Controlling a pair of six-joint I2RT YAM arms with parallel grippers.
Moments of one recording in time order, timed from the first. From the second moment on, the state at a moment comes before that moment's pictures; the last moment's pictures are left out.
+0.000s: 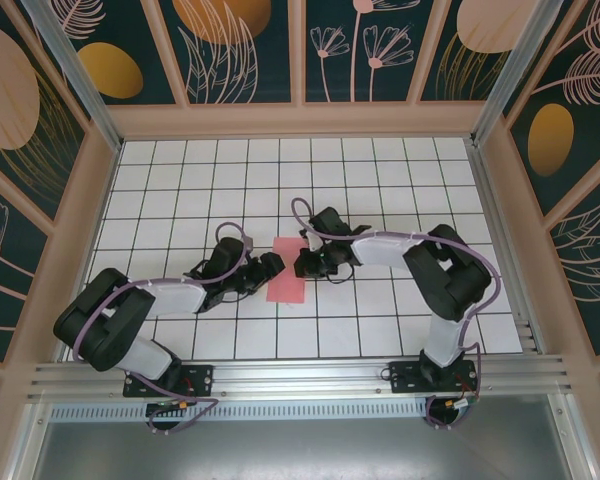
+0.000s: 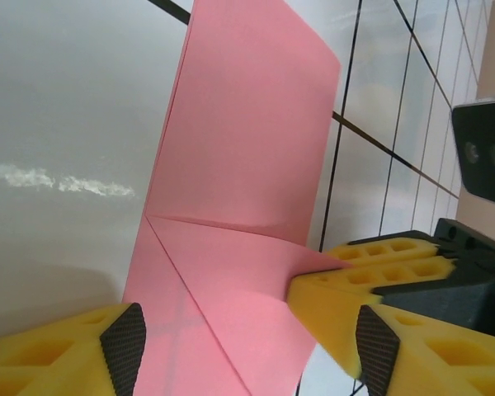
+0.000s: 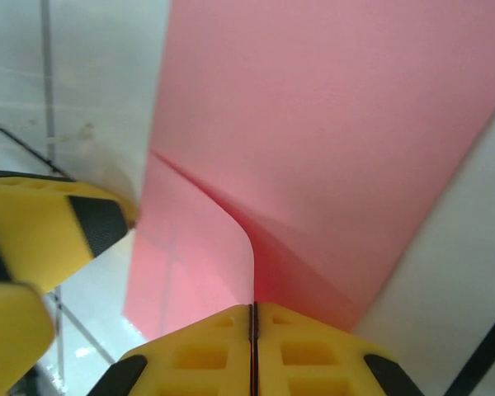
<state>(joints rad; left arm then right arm) -0.60 1.48 0.43 0.37 0.32 -1.14 0.71 1.80 0.98 -0.23 -0.49 0.57</state>
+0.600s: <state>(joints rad) -0.59 1.44 0.36 0.63 0.39 -1.20 0.65 1.70 0.92 -0.08 -0.67 0.63</state>
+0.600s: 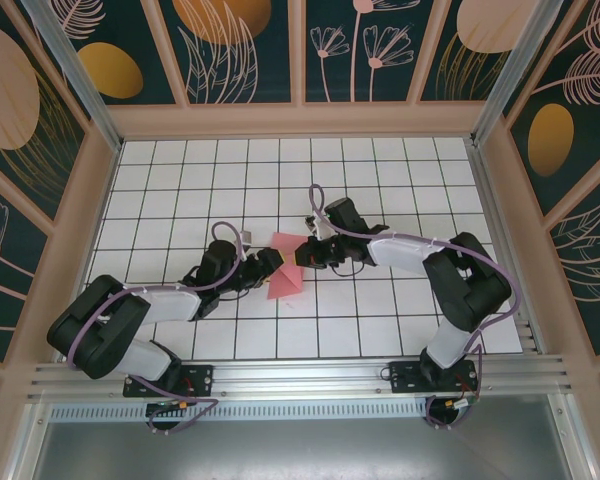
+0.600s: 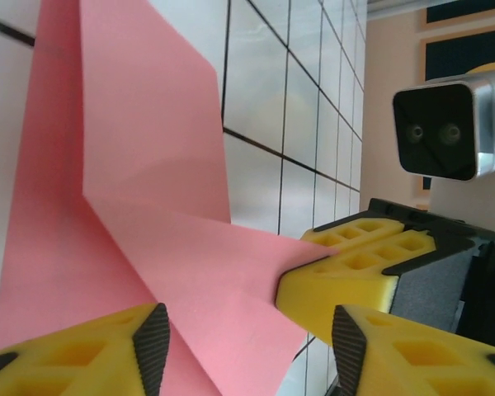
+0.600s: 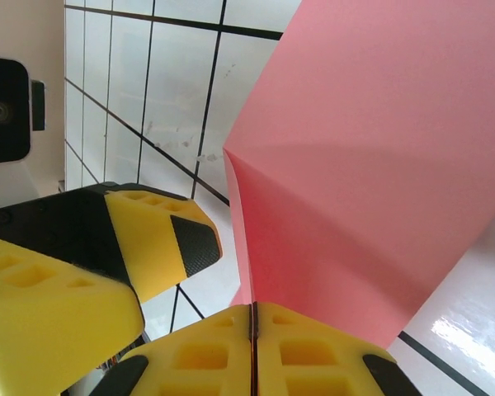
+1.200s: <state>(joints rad) -0.59 1.52 0.36 0.70 0.40 -1.20 0.62 1.70 0.90 -0.06 -0.69 0.66</state>
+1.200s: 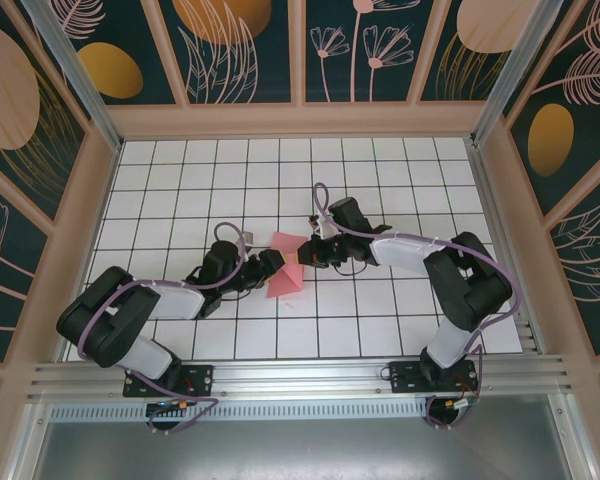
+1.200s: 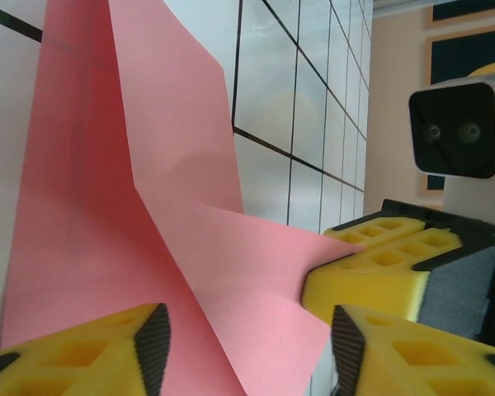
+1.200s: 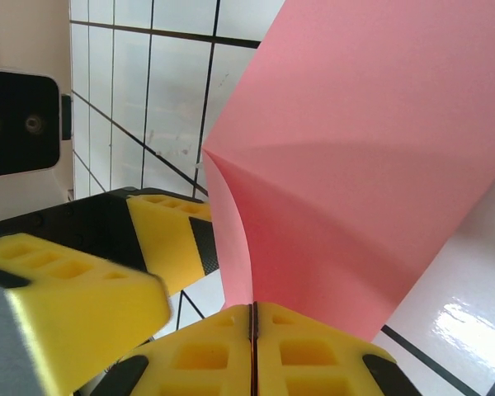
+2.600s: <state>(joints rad) -0.61 1.34 1.04 -0.45 -0.26 -0.67 0.50 1.27 0.86 -0.28 -0.14 0.60</state>
